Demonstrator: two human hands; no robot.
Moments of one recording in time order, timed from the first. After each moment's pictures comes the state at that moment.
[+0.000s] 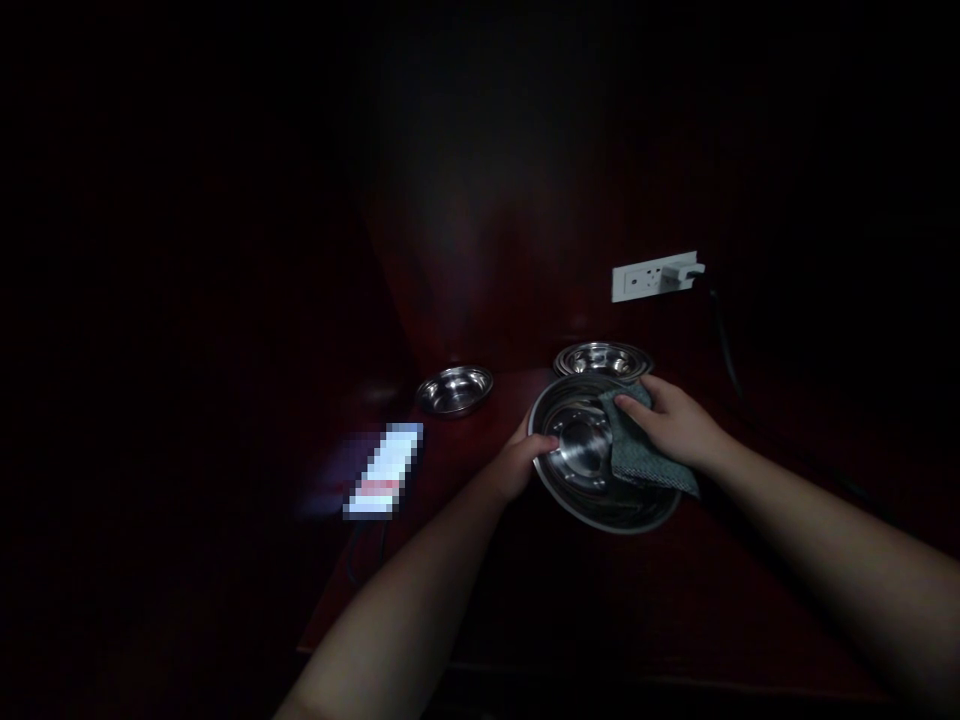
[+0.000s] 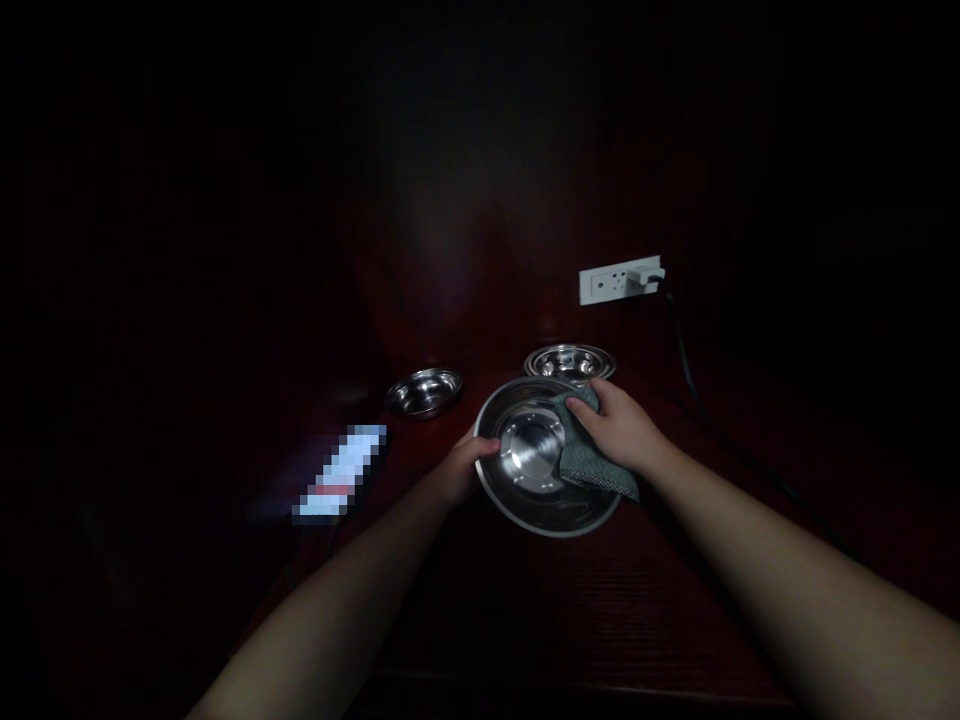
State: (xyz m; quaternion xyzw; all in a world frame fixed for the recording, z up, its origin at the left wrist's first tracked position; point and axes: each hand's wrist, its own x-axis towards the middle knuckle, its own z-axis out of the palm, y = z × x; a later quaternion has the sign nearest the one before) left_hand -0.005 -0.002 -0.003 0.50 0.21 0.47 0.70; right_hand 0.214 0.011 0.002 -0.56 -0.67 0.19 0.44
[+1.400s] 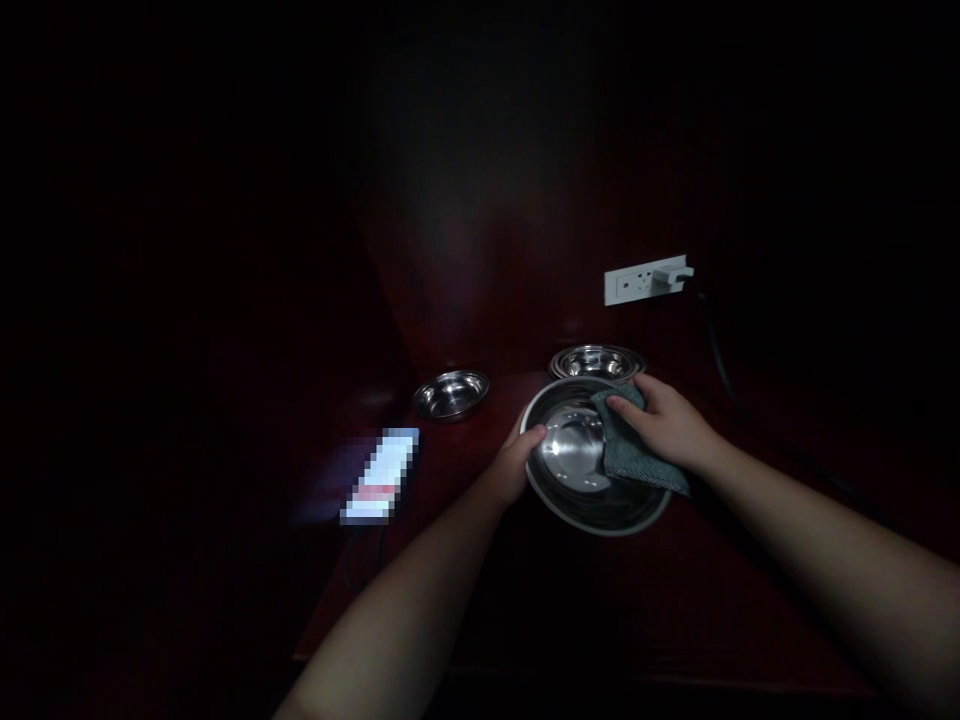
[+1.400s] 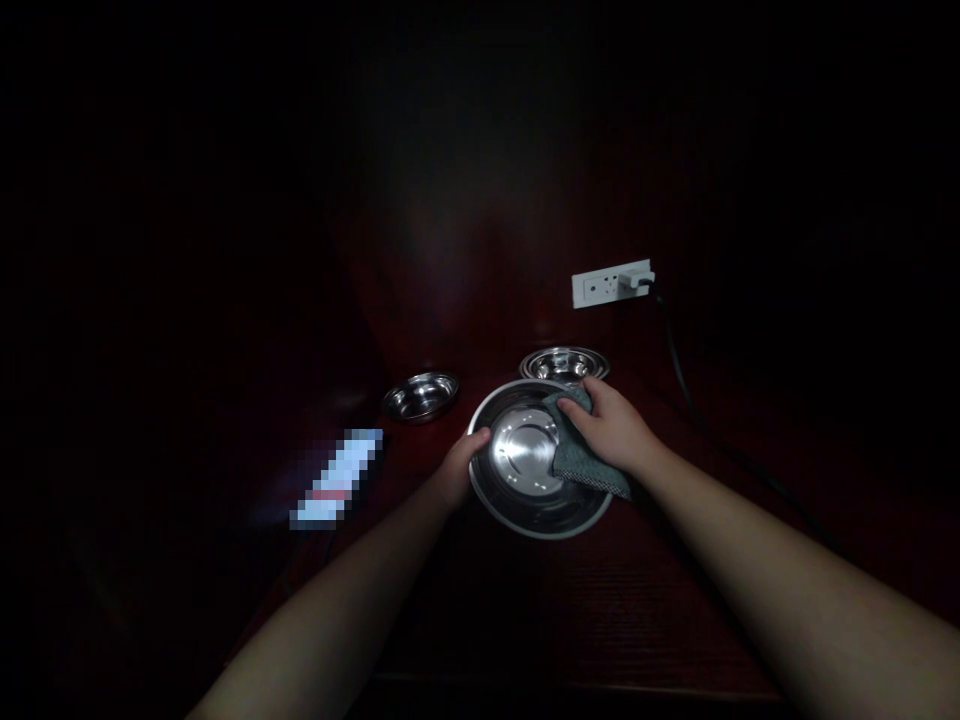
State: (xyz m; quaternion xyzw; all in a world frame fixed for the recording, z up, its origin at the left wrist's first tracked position) left_hand -0.002 0.004 -0.013 0.48 0.24 0.52 0.67; right_hand 0.211 0.008 0.006 -0.56 -0.68 0.16 0.45
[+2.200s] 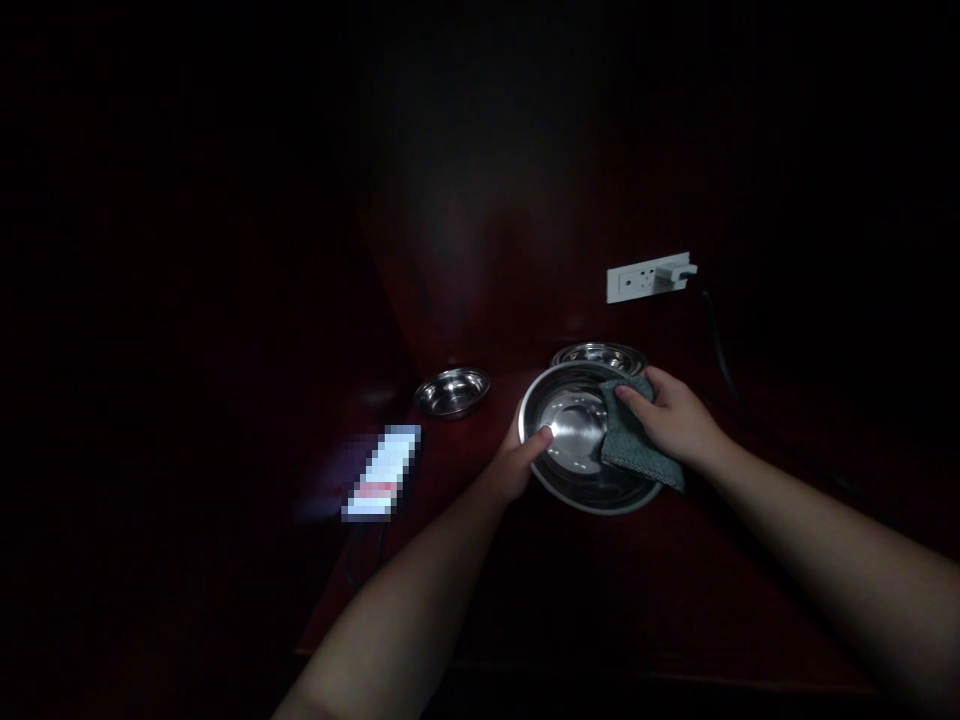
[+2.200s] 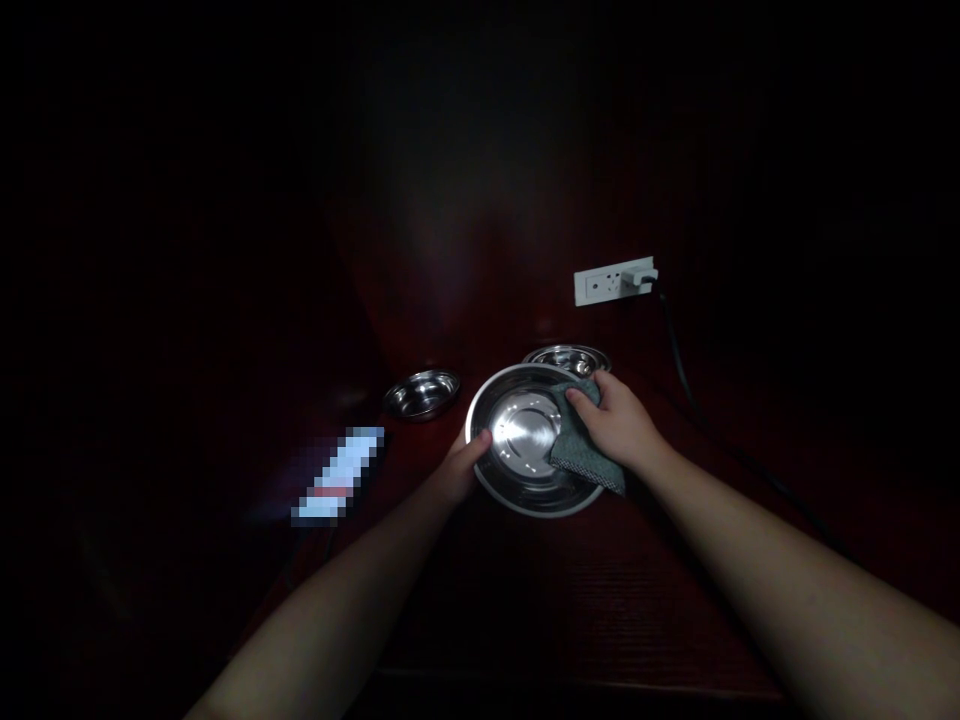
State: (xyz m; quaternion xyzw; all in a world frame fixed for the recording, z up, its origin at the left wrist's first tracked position) left_hand -0.007 -0.003 -0.011 0.53 0.21 0.52 0.63; right_hand 0.210 0.008 0.006 -0.57 -0.63 0.17 0.49
